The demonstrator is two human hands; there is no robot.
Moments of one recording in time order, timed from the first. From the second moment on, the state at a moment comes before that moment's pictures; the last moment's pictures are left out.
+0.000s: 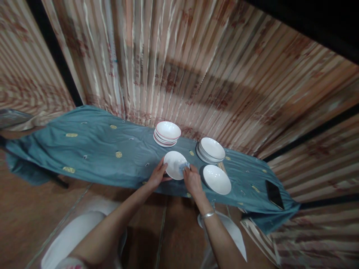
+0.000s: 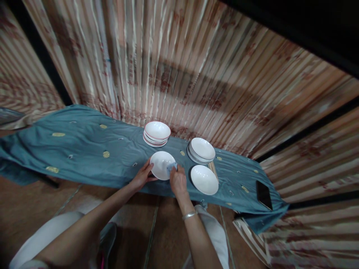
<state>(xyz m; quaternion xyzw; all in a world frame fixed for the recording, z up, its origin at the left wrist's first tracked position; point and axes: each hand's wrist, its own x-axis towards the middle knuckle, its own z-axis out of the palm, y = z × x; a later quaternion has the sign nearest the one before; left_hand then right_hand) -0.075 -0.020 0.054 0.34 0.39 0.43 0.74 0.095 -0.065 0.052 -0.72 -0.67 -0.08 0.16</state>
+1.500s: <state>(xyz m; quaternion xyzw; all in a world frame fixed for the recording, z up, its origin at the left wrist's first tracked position) -0.075 -0.017 0.043 0.35 0.38 0.43 0.74 0.052 0.013 0.056 -0.63 -0.71 0.01 0.30</state>
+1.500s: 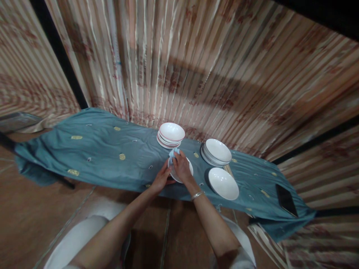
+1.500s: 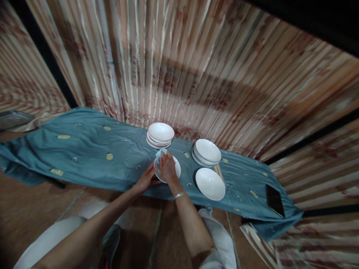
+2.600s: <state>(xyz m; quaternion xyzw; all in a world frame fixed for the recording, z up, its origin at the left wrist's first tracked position) -0.076 -0.020 0.051 0.40 0.39 0.43 0.71 0.071 -0.048 0.070 -0.58 -0.78 0.13 0.18</state>
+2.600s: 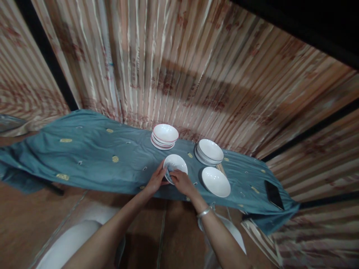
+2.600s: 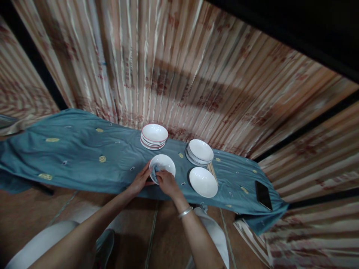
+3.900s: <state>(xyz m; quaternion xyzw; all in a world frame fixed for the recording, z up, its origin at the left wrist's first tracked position) -0.075 -0.017 0.043 0.38 0.40 0.44 0.71 0.074 -0.063 0.079 -0.58 -0.67 0.31 0.33</state>
